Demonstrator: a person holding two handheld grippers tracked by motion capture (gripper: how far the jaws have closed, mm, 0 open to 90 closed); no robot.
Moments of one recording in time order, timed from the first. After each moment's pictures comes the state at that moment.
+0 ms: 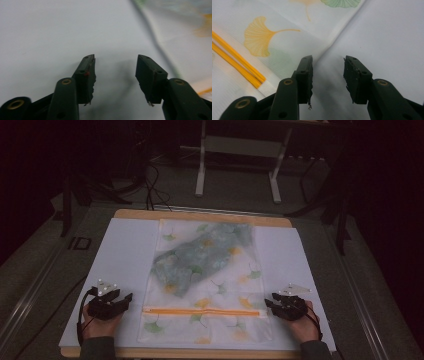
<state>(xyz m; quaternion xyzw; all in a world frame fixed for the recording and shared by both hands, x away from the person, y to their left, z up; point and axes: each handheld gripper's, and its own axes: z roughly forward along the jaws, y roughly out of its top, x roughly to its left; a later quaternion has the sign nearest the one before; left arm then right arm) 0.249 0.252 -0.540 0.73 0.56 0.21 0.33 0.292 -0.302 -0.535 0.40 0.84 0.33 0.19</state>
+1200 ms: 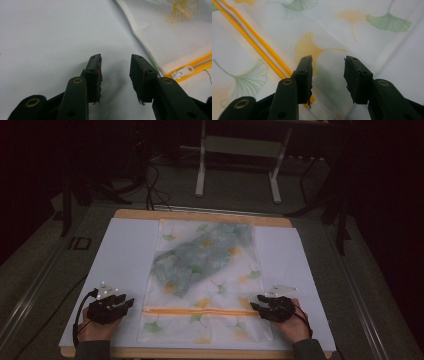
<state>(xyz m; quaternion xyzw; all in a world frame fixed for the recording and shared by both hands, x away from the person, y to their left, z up) 0.239 0.251 -0.534 0.76 0.53 0.18 0.34 0.287 -0.262 -0.526 0.34 0.86 0.35 0.14</state>
